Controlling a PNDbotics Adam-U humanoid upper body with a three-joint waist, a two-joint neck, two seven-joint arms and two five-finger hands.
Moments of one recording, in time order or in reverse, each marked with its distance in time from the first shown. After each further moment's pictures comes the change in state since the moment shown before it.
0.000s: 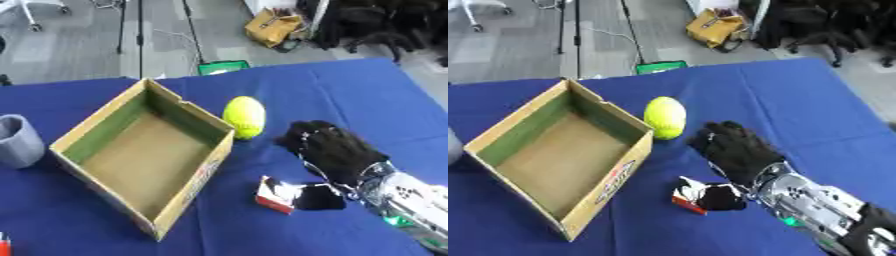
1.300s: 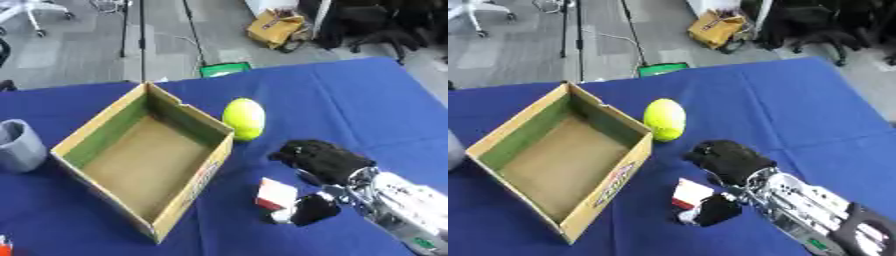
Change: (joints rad) left arm 0.001 0.000 0.000 0.000 0.000 0.004 -0.001; right arm 0.009 0.054 -0.014 0.055 -0.162 0.067 0.106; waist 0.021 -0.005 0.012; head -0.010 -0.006
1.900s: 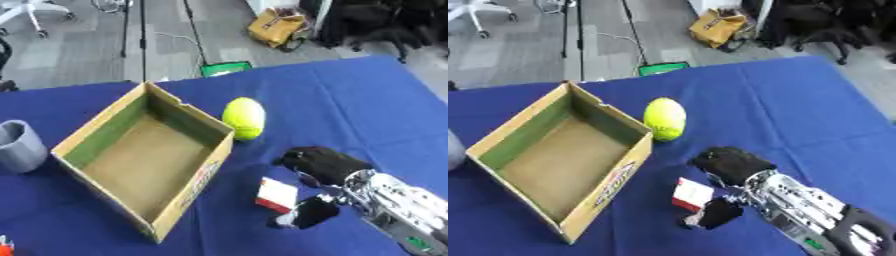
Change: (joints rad) left arm 0.000 -0.001 0.000 0.000 0.000 0.000 0.000; right arm 0.015 0.022 -0.015 0.039 0.013 0.004 0.029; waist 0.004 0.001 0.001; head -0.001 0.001
